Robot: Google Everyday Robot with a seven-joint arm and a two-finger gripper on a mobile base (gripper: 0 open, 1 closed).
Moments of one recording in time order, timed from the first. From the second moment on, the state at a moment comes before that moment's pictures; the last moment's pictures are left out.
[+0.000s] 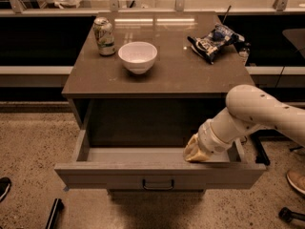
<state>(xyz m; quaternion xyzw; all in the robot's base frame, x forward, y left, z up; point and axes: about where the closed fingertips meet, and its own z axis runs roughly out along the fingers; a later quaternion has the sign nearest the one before) 0.472 -0.124 0.644 -0.69 0.68 0.18 0.18</state>
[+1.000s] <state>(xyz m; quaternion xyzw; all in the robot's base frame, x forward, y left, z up) 0.460 -0.147 0.718 -0.67 0.68 0.18 0.24</state>
